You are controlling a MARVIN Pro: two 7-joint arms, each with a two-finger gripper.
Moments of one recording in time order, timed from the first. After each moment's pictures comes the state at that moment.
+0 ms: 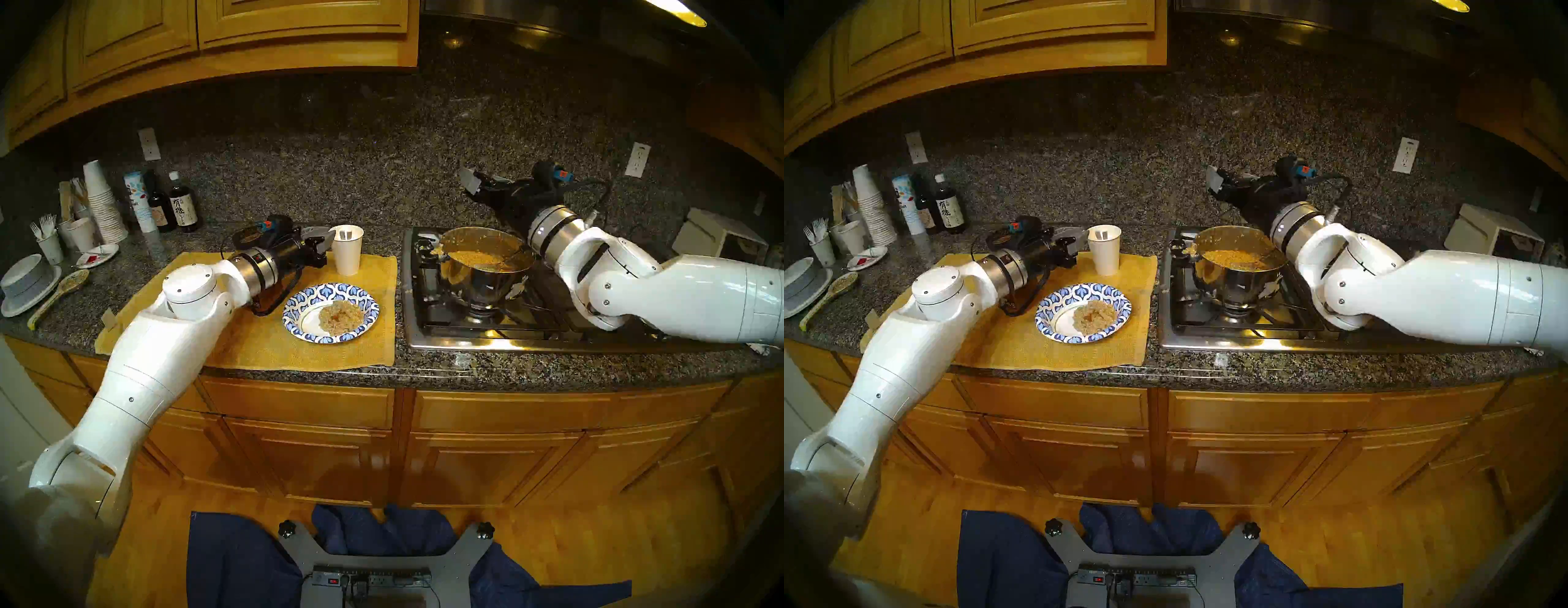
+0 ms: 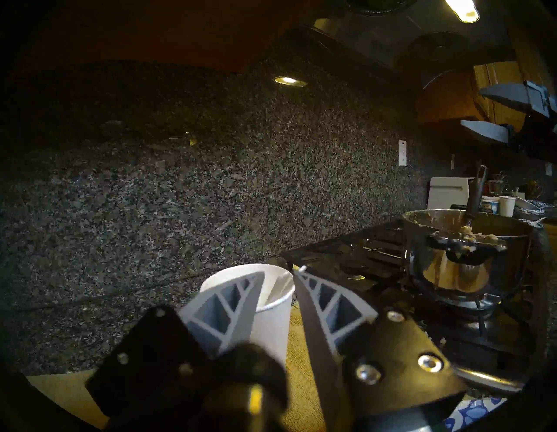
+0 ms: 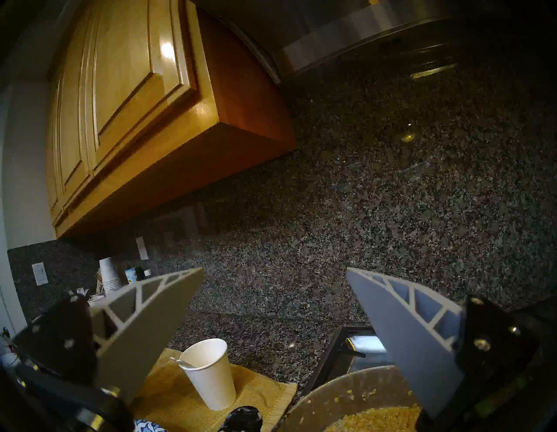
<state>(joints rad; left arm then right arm) 1.08 -0.97 -1.25 -1.41 -0.64 0.11 -0.47 0.35 -0.48 -0.67 -1.90 1.84 -0.64 -0.18</state>
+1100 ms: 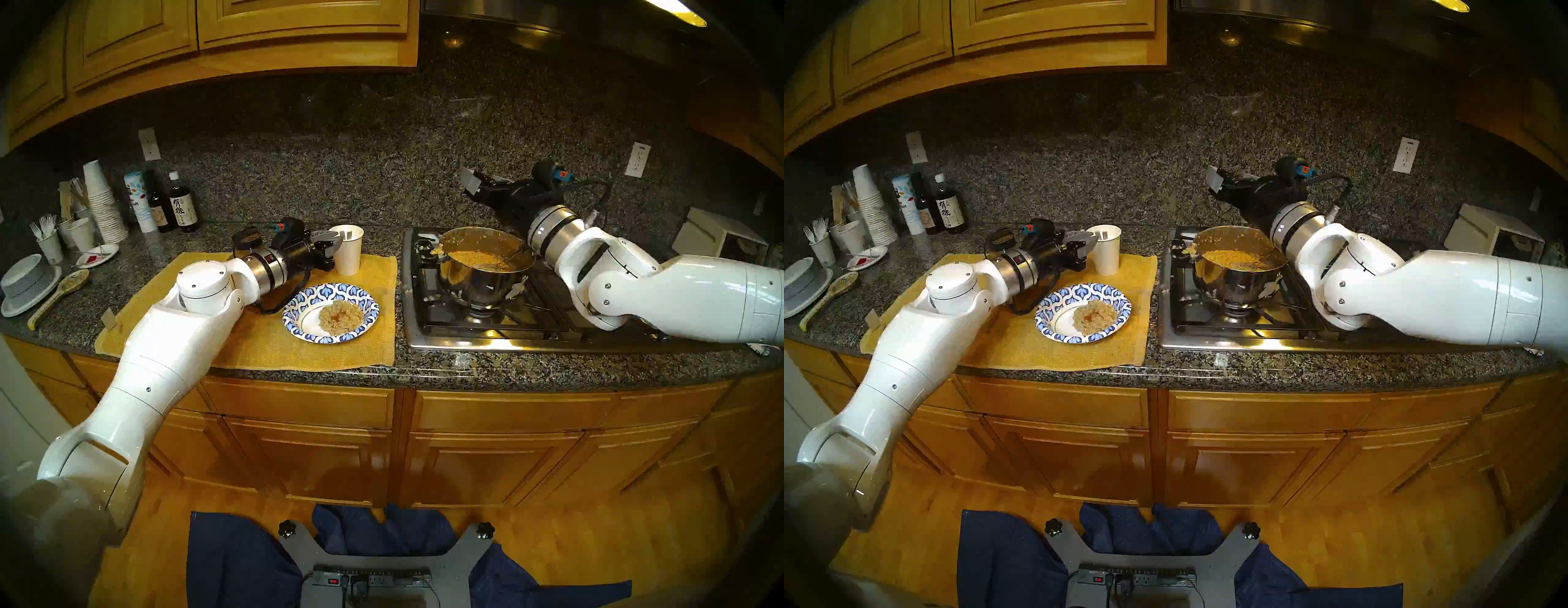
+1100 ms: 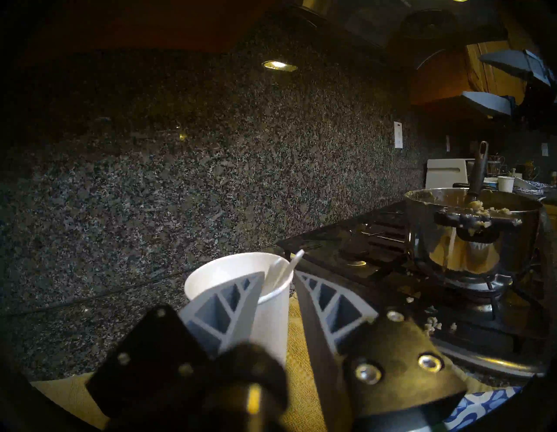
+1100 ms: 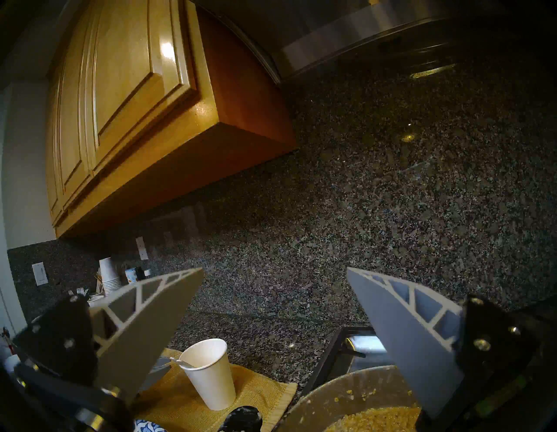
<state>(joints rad) 1.02 -1.02 -1.22 -1.32 -0.55 0.10 -0.51 0.35 -0.48 -0.67 -1.90 1.83 -0.64 -0.18</state>
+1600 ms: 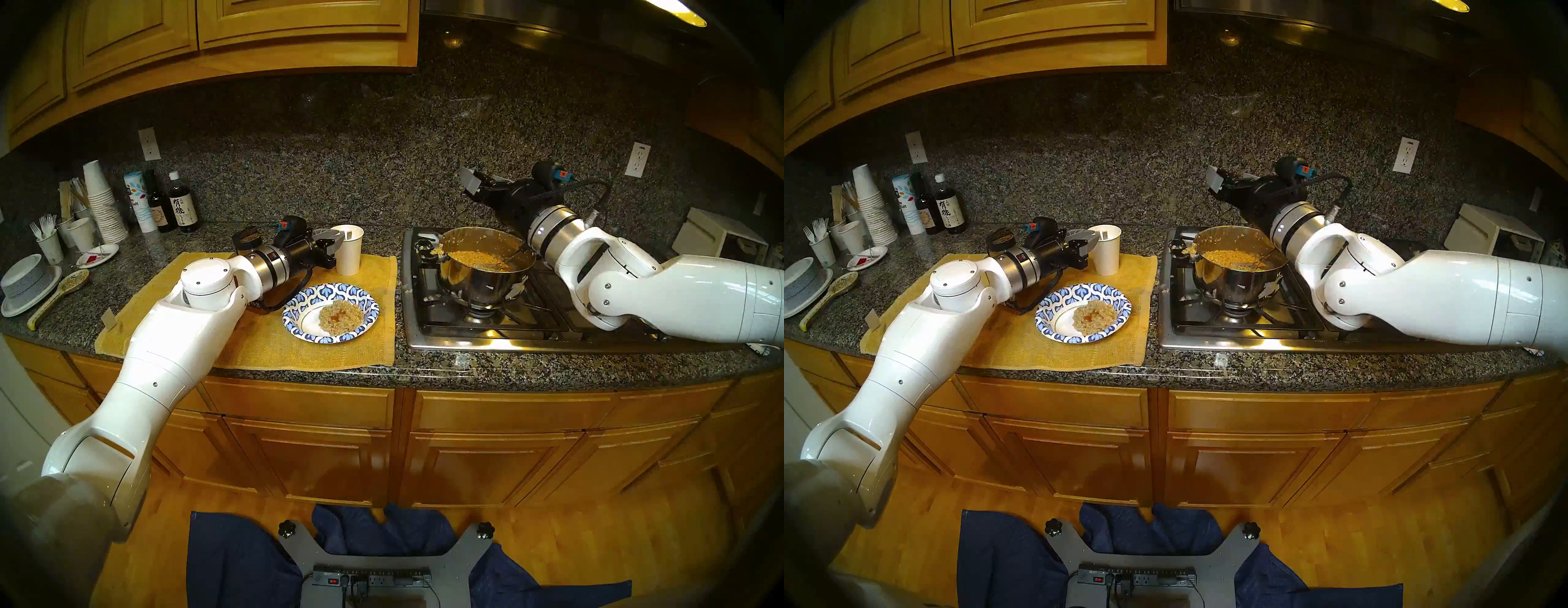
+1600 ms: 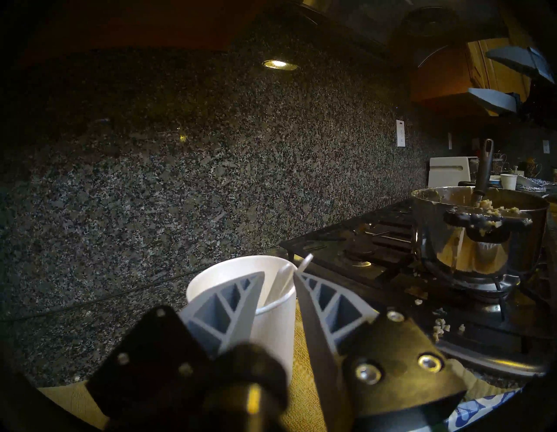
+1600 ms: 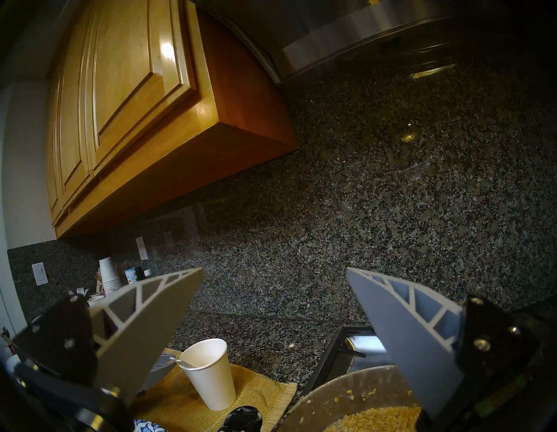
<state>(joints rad) 0.99 -1.05 -1.22 -1.27 -0.52 0.09 -0.52 0.35 -0.48 -0.67 -1.90 1.84 -0.64 -0.18</state>
